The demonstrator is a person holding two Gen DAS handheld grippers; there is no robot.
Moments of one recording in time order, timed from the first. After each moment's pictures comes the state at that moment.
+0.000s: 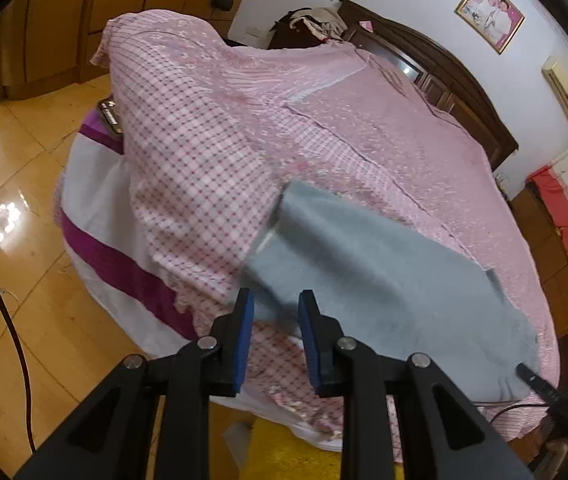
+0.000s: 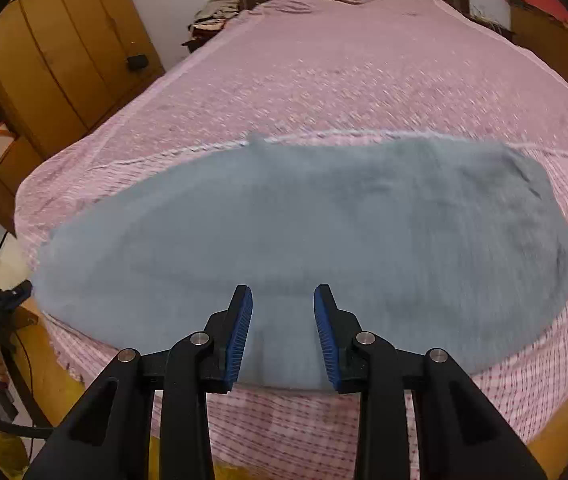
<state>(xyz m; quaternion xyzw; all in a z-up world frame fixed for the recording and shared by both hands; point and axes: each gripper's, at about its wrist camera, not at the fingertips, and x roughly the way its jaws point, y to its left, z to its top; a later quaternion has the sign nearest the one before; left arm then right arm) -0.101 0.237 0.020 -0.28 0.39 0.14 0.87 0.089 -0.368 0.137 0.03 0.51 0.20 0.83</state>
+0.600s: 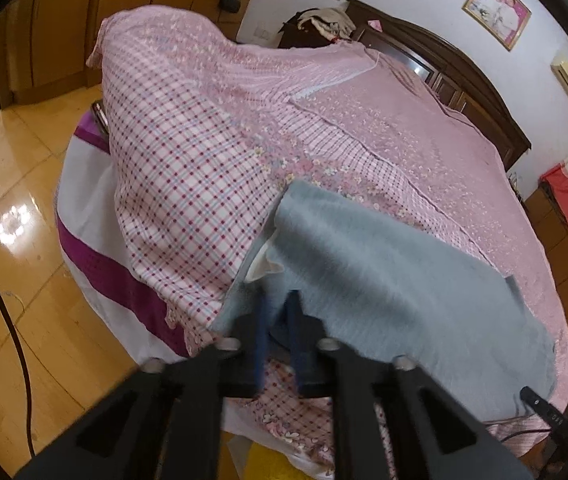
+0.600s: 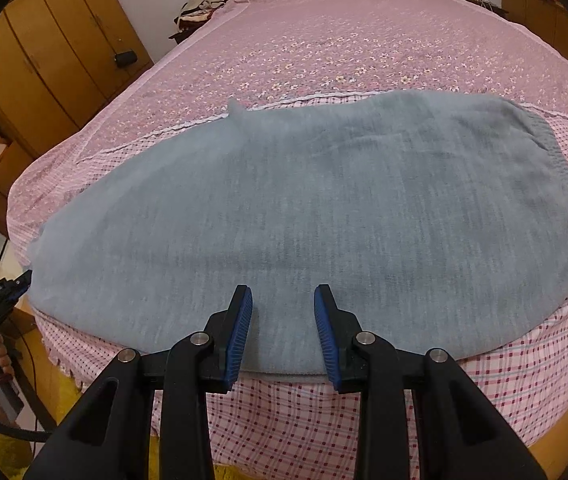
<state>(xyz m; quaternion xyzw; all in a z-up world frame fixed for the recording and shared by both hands) -0.079 0.230 0.009 -0.25 0.40 0.17 0.87 0.088 -0.374 0.115 0.05 0.54 0.20 0.82</state>
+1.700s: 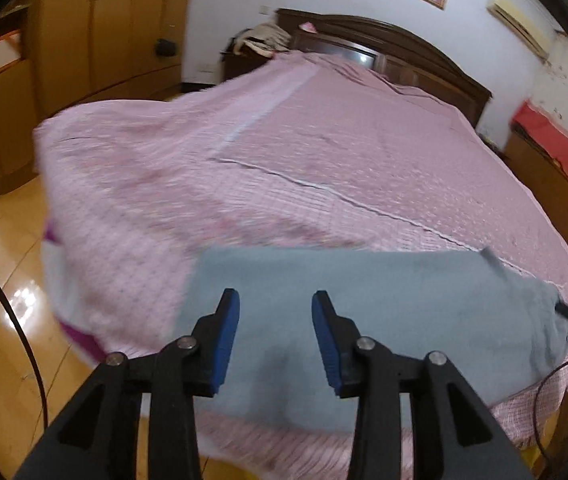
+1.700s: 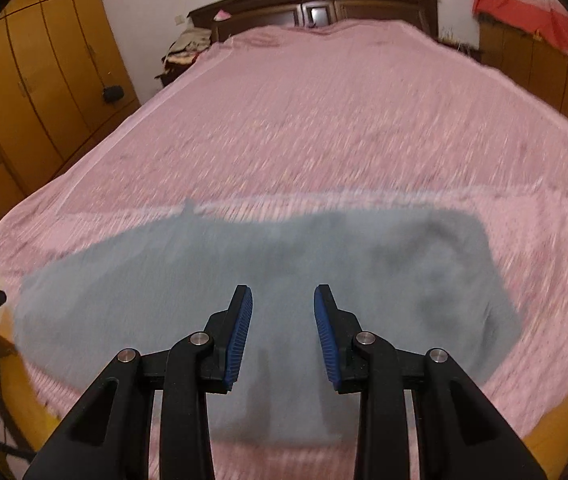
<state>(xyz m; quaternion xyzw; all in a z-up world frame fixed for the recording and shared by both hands) -0.037 0.186 0.058 -0.14 0.38 0.11 0.91 0.134 -0.407 0.166 0.03 0.46 0.16 0.87</state>
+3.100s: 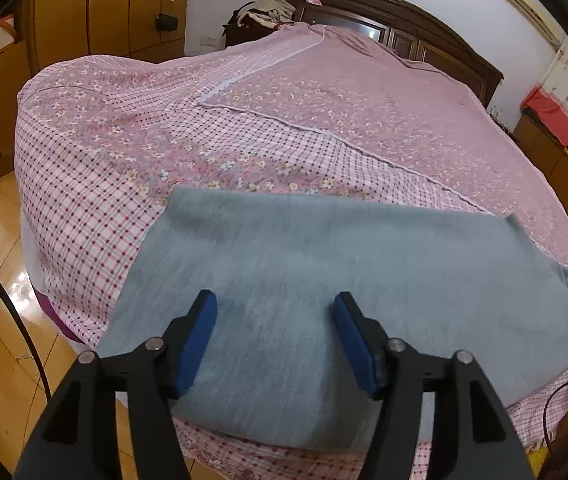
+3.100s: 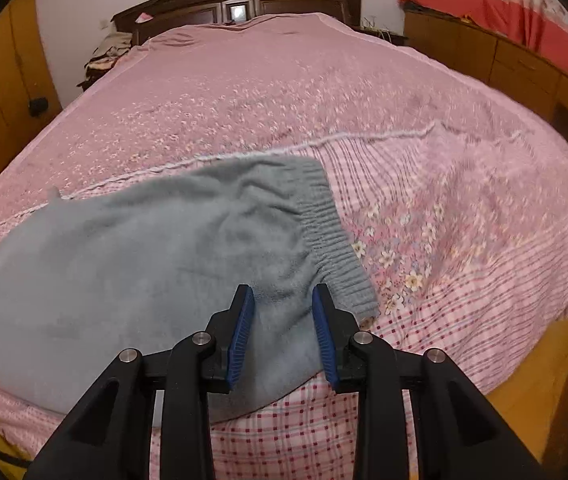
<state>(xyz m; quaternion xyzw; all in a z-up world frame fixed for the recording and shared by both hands) -0.033 0.171 0.012 -0.14 0.42 0.13 0.89 0.119 -0.501 0.121 0.03 0.48 0.01 0.88</state>
